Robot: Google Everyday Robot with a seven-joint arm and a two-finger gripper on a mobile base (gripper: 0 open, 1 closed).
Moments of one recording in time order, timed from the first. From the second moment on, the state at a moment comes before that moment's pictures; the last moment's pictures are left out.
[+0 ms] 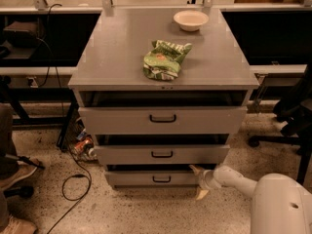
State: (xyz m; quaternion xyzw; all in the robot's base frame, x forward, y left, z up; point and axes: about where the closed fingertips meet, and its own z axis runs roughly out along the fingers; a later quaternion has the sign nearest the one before) arm 0.626 -0.214 0.176 -0.74 0.61 0.00 0.29
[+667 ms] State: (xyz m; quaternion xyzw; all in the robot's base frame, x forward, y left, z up) arm 0.617 -0.228 0.167 -0.73 0.63 0.00 0.26
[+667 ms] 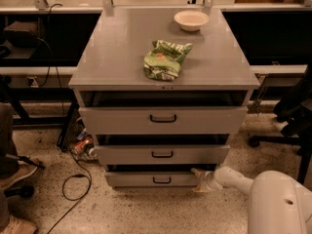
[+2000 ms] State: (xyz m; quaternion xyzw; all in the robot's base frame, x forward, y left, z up) arm 0.610 -0.234 0.178 -0.72 0.64 0.01 0.26
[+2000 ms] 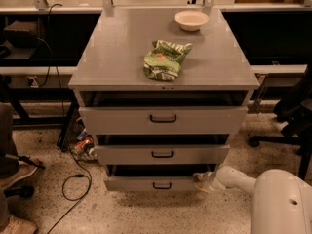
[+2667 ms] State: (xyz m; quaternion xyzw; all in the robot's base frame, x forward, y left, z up) arm 0.610 -0.234 0.178 -0.72 0.64 0.01 0.26
